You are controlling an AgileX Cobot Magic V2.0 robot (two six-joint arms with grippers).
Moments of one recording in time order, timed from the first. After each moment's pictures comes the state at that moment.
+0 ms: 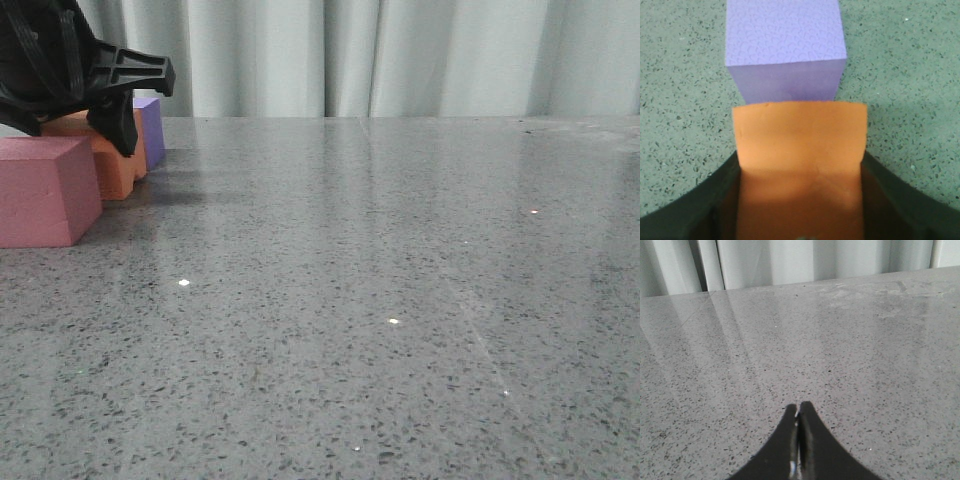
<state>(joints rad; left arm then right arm) -0.44 1.63 -1.14 0.62 0.52 -0.88 0.02 -0.01 0.03 -0.10 0.15 0.23</state>
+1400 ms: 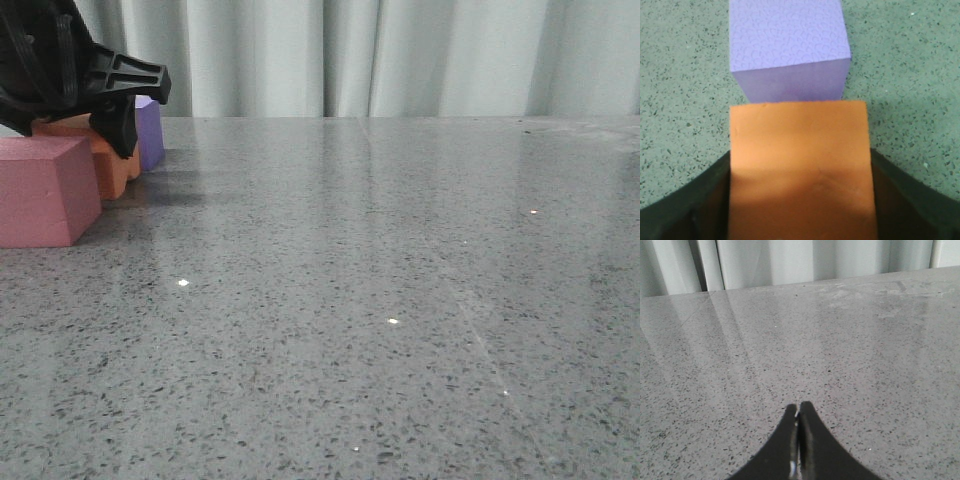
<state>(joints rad) -0.44 1.63 -1.14 0.67 0.55 -0.86 0.02 -0.01 0.03 -0.10 0.15 0.23</state>
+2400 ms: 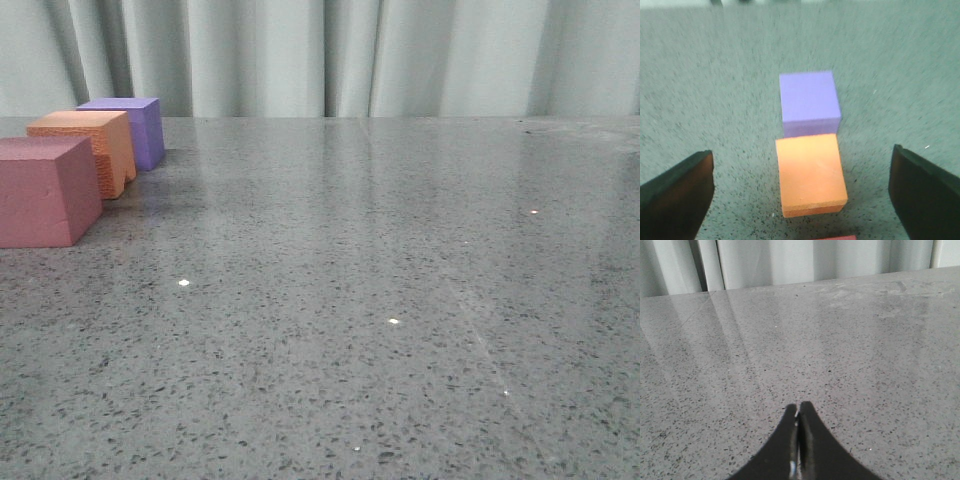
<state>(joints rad) -0.44 1.26 -1.14 0.58 0.64 -0.74 0.02 -0.01 0.03 -0.10 0.15 0.23</state>
